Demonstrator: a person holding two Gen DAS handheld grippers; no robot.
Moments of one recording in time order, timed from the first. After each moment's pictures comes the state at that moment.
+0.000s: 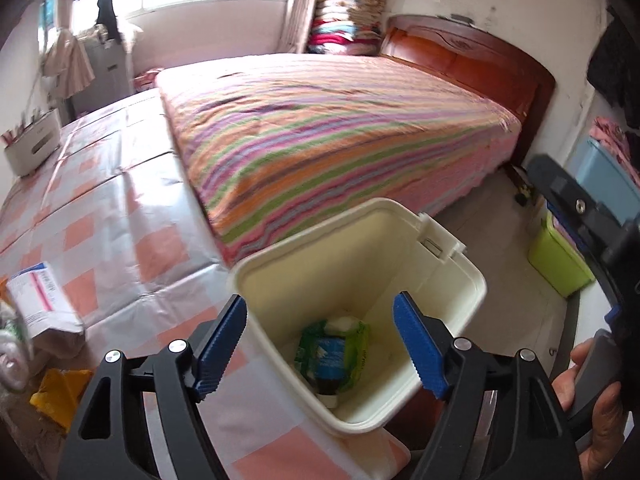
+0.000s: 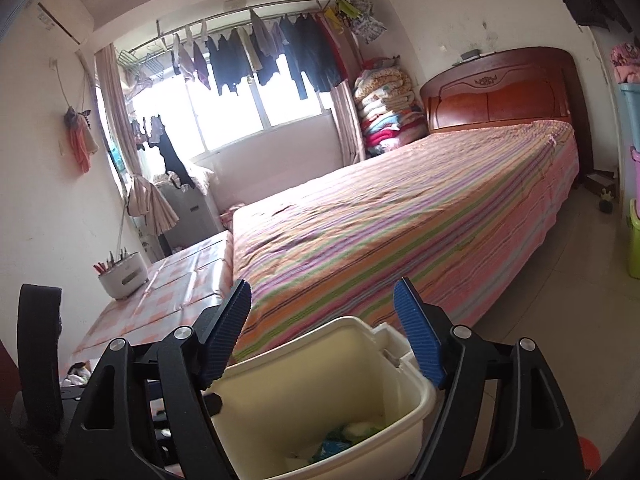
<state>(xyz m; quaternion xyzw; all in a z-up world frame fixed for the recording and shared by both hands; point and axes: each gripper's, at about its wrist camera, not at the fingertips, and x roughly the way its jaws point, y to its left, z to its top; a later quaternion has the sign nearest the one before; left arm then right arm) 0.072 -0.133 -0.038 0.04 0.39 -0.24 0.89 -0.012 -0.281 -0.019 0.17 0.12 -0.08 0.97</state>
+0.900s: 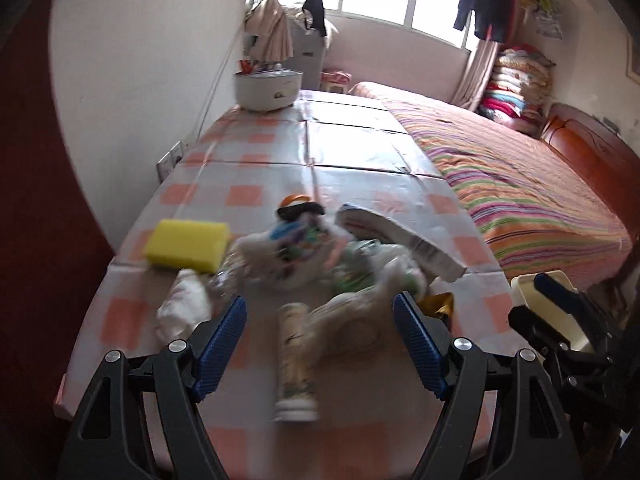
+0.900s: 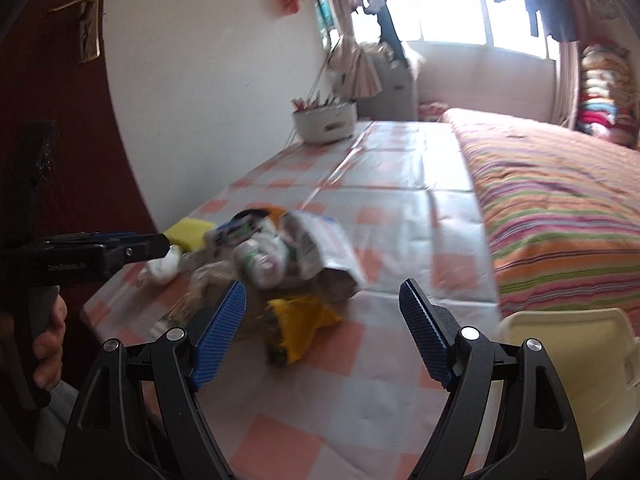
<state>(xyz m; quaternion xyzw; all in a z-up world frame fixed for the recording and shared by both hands) 0.003 0.160 -0.007 -0.07 0.37 0.03 0.93 0.042 -0.019 -0.039 -0.01 0.29 0.29 0.91</state>
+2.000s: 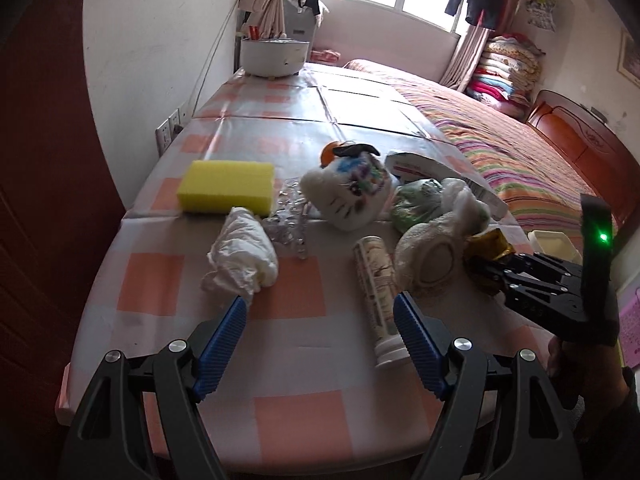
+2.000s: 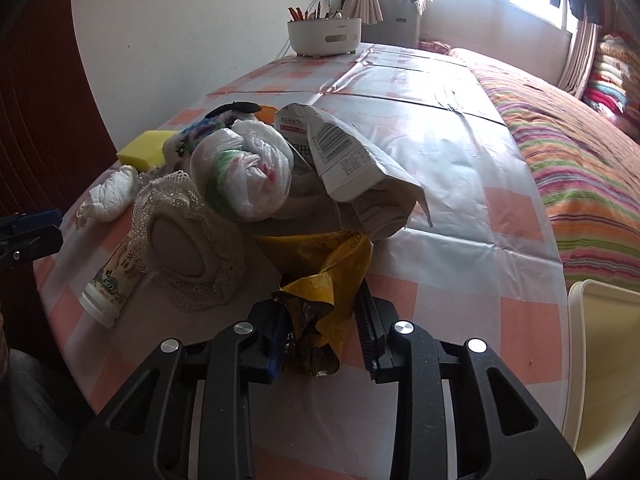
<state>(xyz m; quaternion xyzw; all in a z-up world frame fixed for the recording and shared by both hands) -0.020 0.227 -0.052 -0.08 0.40 -0.01 0.91 0.082 0.021 -0.100 -0.08 0.40 0.23 0.88</state>
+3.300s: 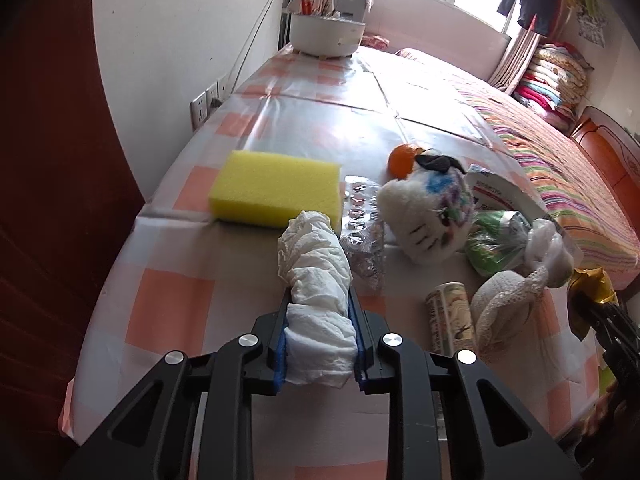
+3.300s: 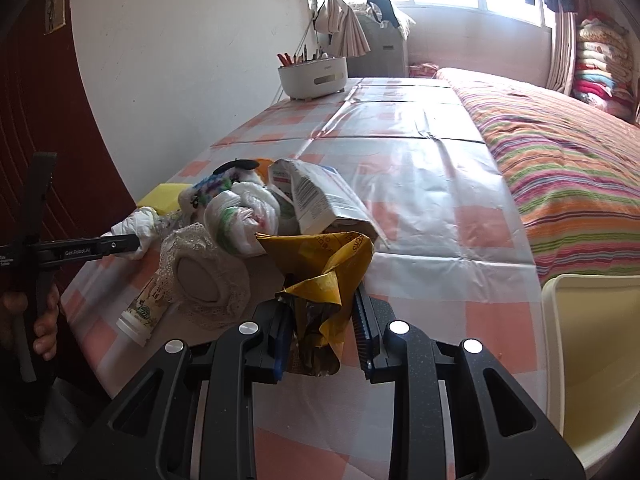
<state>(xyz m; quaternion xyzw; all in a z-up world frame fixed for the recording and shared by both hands) 0.027 0.254 -0.068 -0.11 0.43 0.06 0.89 0.065 -0.013 -0.074 -0.01 0.35 0.24 0.91</state>
